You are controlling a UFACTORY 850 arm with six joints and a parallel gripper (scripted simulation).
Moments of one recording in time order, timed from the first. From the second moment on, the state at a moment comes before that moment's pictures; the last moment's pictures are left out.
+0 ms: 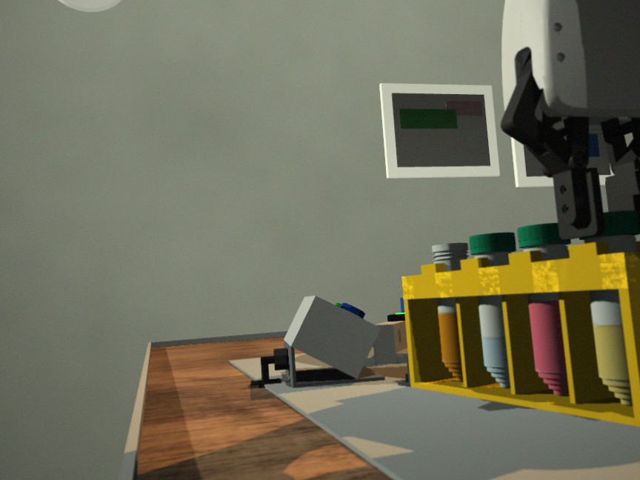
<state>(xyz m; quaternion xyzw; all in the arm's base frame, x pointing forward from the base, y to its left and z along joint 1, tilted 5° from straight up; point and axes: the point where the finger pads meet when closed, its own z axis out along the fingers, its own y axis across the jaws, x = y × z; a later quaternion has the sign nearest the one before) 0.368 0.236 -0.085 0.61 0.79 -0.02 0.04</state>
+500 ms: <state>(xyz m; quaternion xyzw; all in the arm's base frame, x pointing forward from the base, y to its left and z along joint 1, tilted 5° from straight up) 0.368 0.236 -0.085 0.70 0.72 -0.01 0.04</state>
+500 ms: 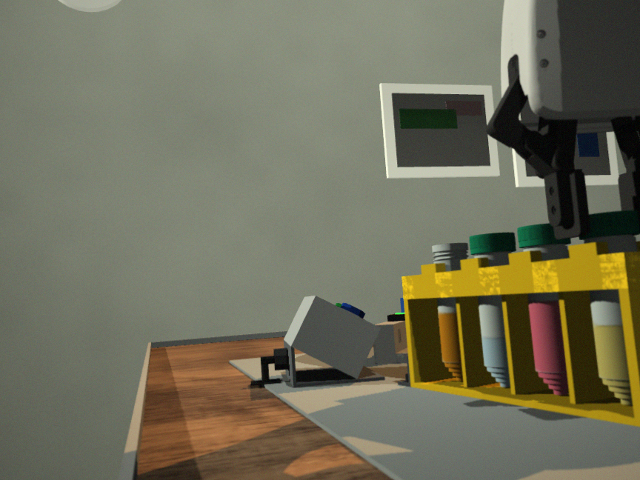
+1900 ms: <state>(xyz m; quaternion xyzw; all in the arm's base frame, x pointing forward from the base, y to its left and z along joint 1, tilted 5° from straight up) 0.362 0.191 -0.037 0.51 0.86 -0.01 0.04</state>
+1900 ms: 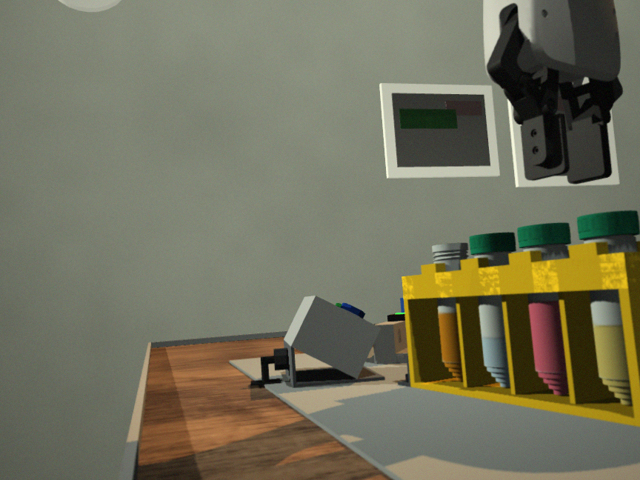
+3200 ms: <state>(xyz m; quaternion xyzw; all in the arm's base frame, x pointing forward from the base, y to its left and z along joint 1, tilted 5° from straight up) 0.350 -0.001 -0.025 0.20 0.98 -0.03 0.03</state>
